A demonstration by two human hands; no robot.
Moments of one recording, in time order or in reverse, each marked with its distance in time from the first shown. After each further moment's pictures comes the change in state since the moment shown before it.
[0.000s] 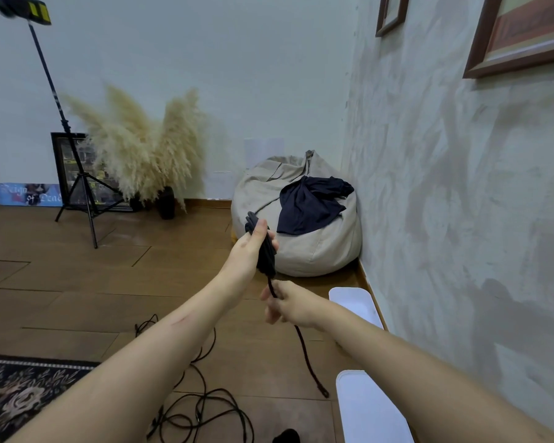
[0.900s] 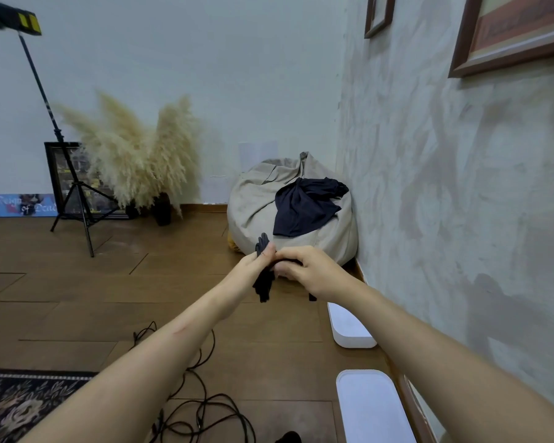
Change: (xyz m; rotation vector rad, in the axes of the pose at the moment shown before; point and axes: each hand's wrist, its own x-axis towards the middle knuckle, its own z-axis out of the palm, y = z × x) left_hand -0.011 -0.011 -0.009 0.383 -0.233 -0.101; right_hand -0.022 -0.014 -0.056 -0.092 0.291 -0.344
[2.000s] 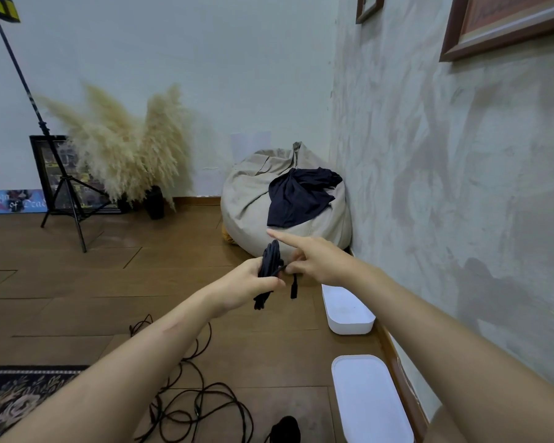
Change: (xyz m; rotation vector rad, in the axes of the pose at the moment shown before) left_hand -0.018 0.004 0.008 0.281 -0.265 0.026; right_hand -0.004 0.015 -0.021 -0.279 -0.151 0.095
